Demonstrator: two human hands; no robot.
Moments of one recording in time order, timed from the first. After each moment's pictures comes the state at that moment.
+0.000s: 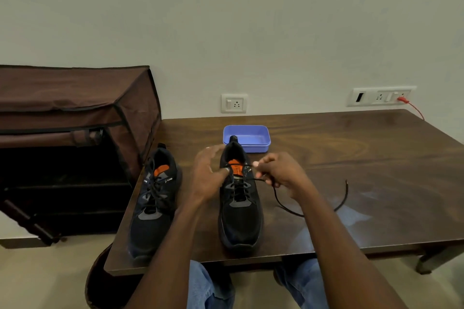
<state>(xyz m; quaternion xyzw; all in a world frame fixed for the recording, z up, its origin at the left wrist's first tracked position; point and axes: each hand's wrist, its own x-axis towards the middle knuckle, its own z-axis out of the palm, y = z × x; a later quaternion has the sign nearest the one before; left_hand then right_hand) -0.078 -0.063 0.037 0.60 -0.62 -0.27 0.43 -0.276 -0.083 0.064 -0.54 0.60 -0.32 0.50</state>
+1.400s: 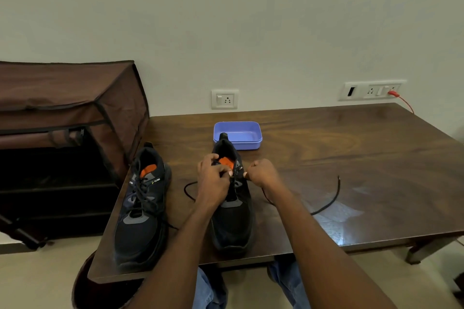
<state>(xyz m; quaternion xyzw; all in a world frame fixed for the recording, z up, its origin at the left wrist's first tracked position) -0.115 -0.094 -0.011 0.66 -0.62 -0.22 0.36 -0.252 -0.114 0.018 -0.49 0.71 -0.27 0.43</state>
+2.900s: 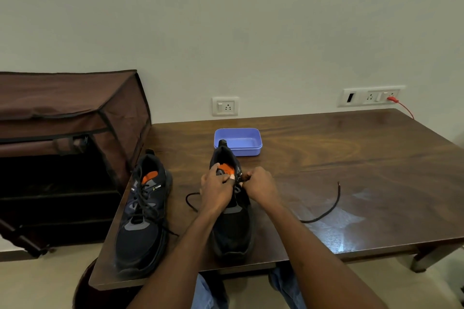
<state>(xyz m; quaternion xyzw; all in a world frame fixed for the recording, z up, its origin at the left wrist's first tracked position) -0.126 -0.093 -0.015 0.70 -0.55 -0.31 0.34 -0.248 -0.104 0.011 -0.61 0.69 -0.21 0.32</state>
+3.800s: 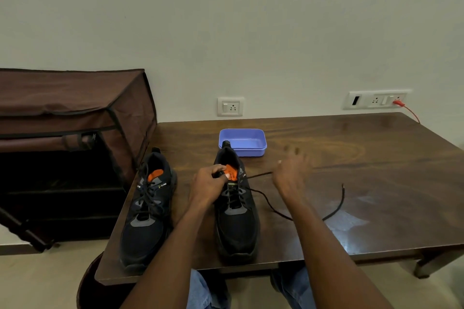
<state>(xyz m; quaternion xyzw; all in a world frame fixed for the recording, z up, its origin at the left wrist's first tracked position) -0.094 -0.094 0.001 0.67 -0.54 -0.32 0.39 -0.288 -0.113 0.024 -0.57 0.77 -0.27 0.03</state>
